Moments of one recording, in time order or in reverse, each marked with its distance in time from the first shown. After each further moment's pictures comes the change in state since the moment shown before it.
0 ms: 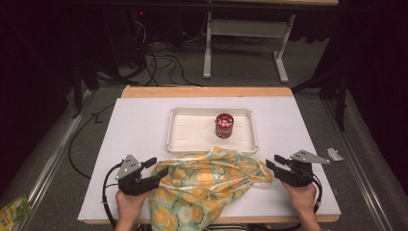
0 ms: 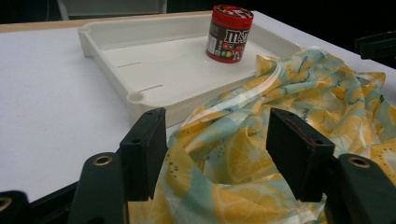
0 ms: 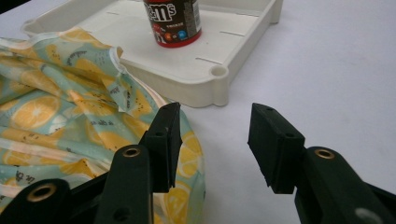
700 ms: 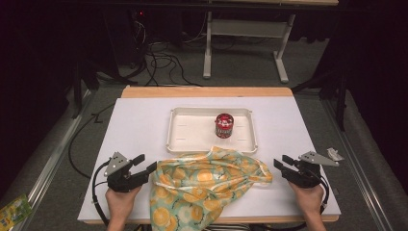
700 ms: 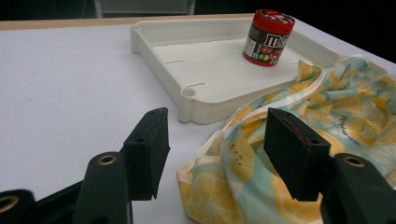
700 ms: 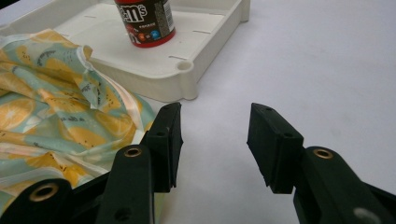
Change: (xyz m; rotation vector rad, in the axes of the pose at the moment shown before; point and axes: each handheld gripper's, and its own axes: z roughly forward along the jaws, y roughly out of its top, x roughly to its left) left arm 0.025 -0.002 -0.012 0.004 0.100 -0.051; right arm -0.017 -0.007 -0.010 -0.020 -0.050 0.018
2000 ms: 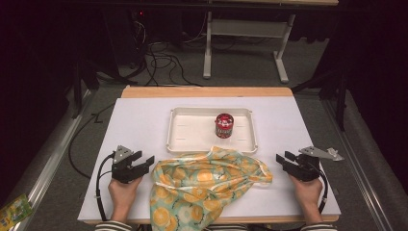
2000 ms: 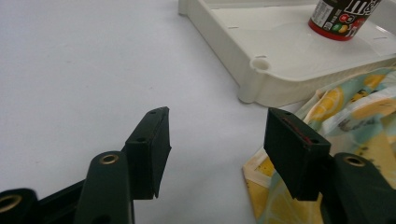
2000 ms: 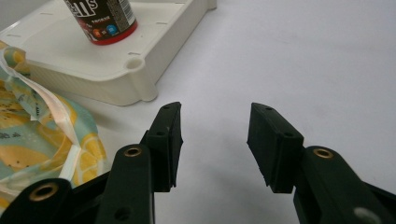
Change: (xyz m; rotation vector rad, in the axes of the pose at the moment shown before) left arm 0.029 -0.008 0.036 0.113 0.128 -0.039; right arm -0.022 0.000 0.022 0.036 -0.061 0.057
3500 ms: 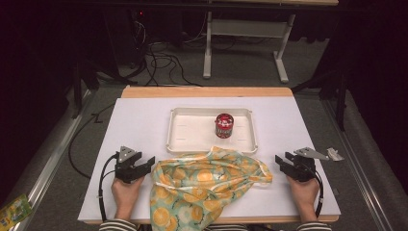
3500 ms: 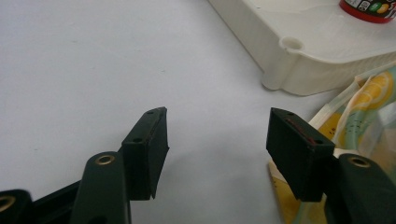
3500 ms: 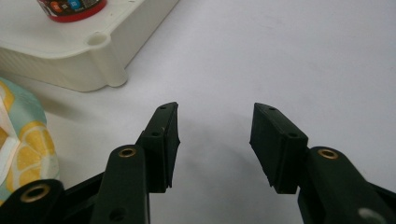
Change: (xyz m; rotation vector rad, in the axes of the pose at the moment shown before) left arm 0.002 -0.009 0.014 0.032 0.053 -0.001; right arm 0.001 -0.009 0.014 0.029 -0.092 -0.034
